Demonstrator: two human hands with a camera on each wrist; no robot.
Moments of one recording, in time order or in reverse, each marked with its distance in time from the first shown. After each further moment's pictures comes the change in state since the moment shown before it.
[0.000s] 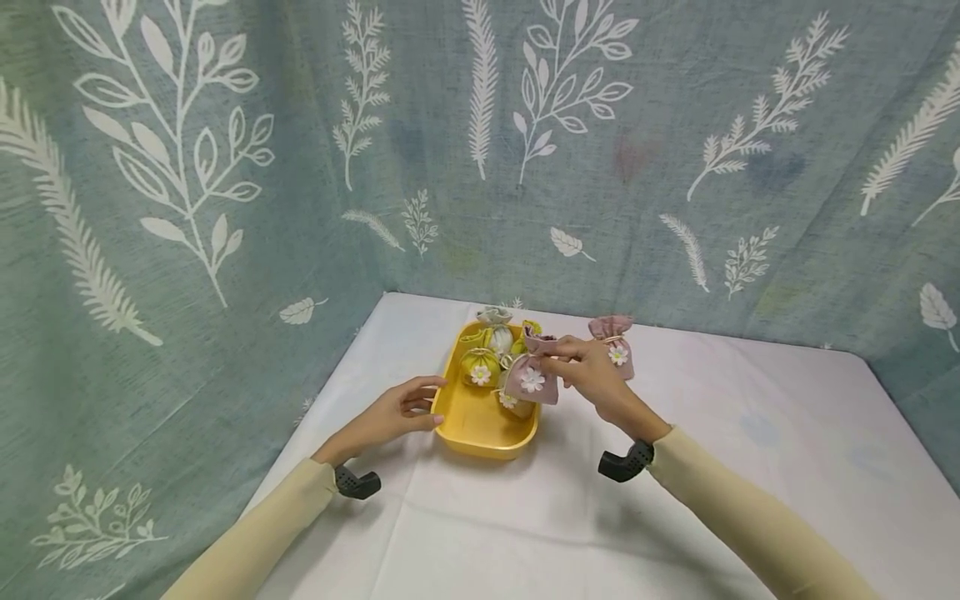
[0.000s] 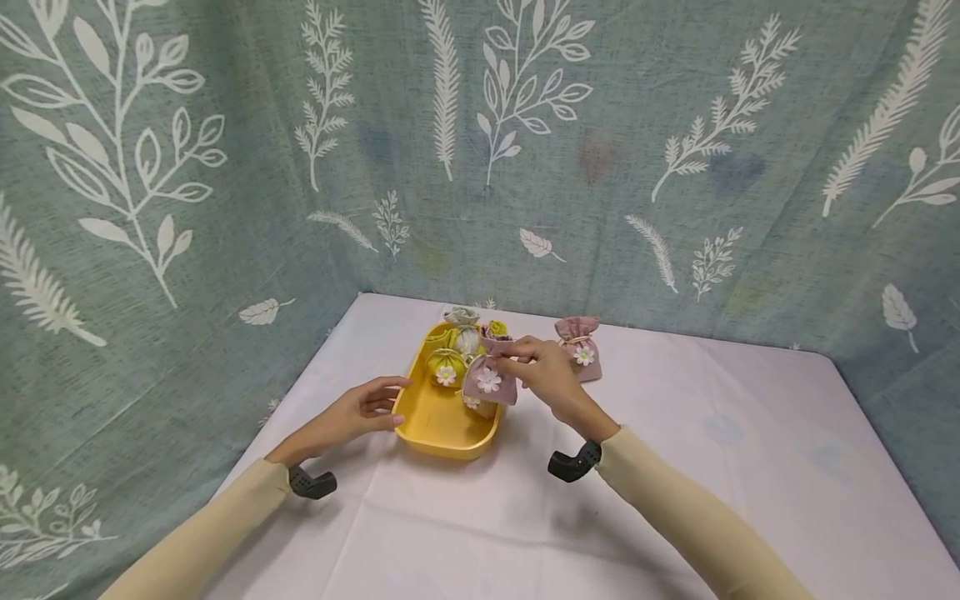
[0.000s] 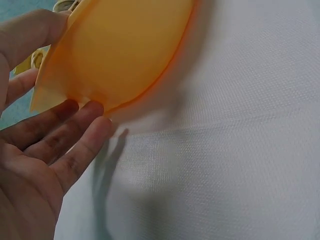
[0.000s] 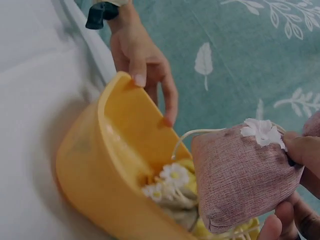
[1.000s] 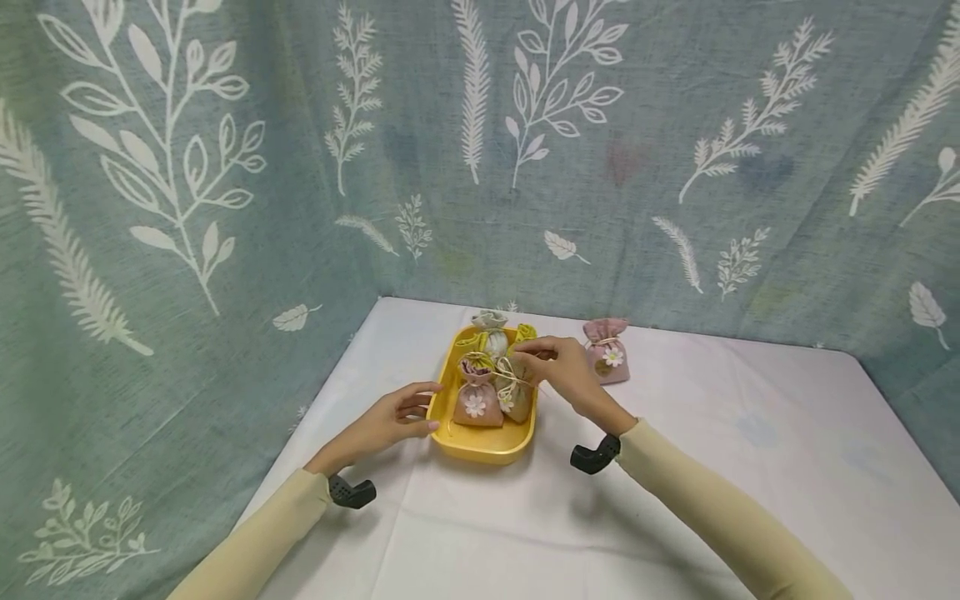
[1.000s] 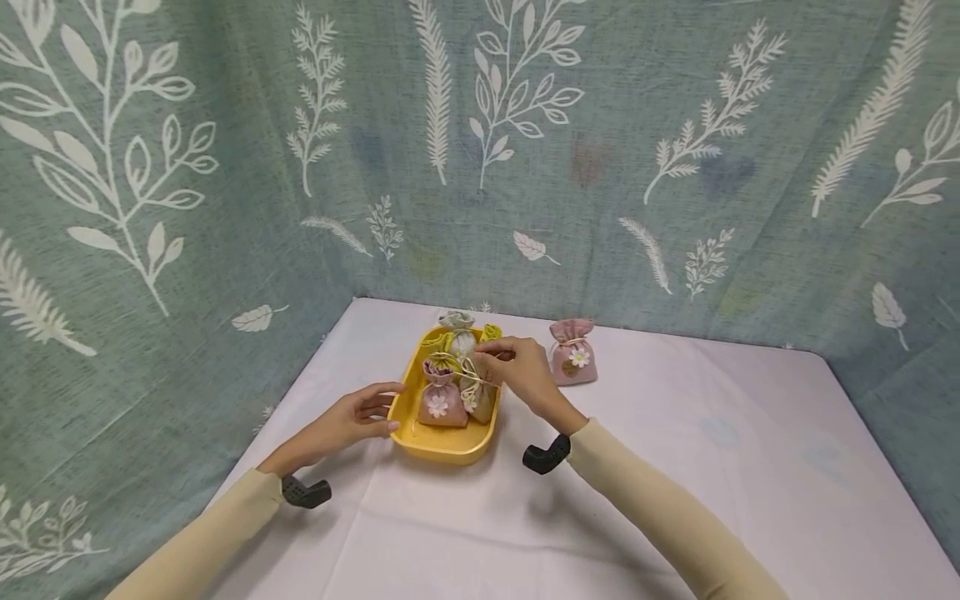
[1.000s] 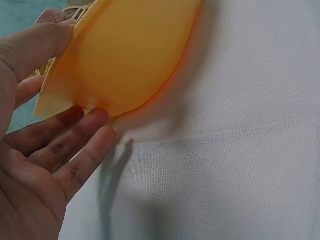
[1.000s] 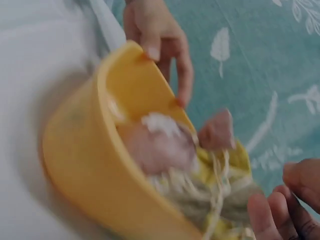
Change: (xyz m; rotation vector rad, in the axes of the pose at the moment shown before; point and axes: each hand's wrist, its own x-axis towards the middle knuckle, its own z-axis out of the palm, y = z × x) left_hand -0.004 0.005 0.002 0.009 -0.005 0.002; right_hand 0.022 0.010 0.020 -0.014 0.072 0.008
